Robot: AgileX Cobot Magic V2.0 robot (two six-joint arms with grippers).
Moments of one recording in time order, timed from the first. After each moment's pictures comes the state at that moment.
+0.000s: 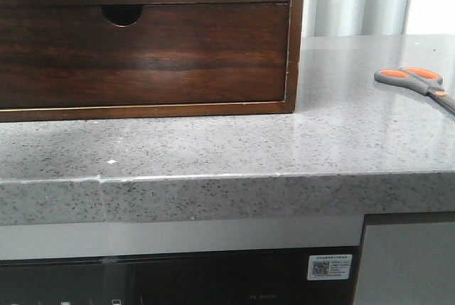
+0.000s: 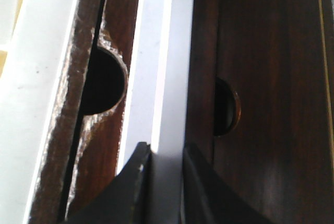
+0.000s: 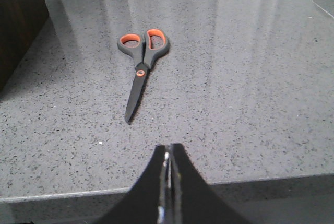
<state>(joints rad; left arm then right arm) -0.27 1.17 -0.66 1.05 -0.41 0.33 -0.12 0.31 -0.27 0.02 0.34 0.00</state>
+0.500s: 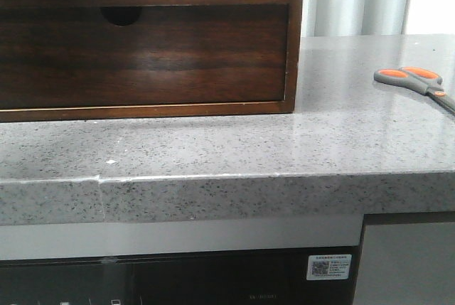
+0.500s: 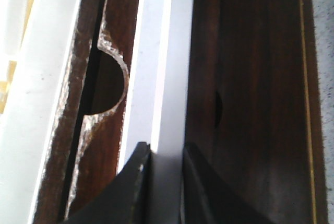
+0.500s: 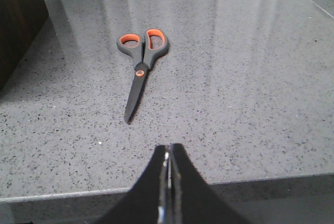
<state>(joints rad) -0.27 1.06 -0.57 1.06 -0.41 0.33 -0.12 0.31 -0.27 0.02 0.34 0.00</state>
